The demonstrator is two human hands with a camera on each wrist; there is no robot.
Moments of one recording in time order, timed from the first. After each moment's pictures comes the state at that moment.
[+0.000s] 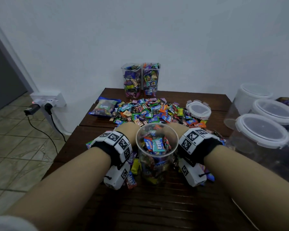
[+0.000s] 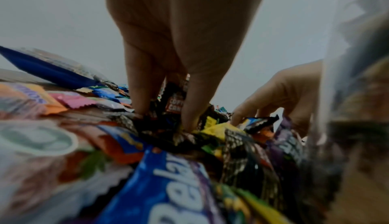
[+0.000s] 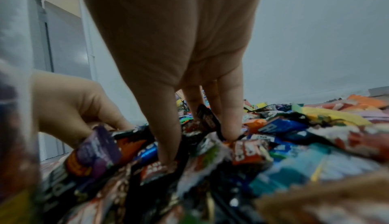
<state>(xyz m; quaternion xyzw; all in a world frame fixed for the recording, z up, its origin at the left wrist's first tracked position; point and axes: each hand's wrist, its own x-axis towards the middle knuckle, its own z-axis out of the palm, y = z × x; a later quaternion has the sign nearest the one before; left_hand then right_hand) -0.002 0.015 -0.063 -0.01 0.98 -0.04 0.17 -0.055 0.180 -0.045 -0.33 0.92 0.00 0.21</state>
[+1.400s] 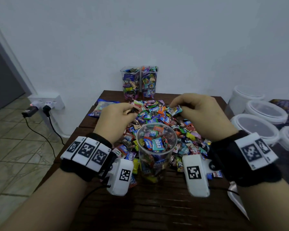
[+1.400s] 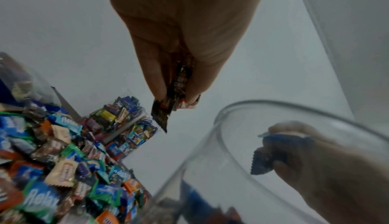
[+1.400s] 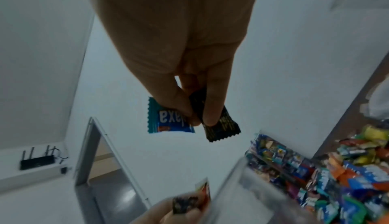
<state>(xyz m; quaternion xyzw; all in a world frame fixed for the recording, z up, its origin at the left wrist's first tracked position) 0.084 0.033 0.024 -0.08 0.89 0.39 -0.23 0.025 0.242 0.058 -0.33 0.83 -0.44 -0.07</state>
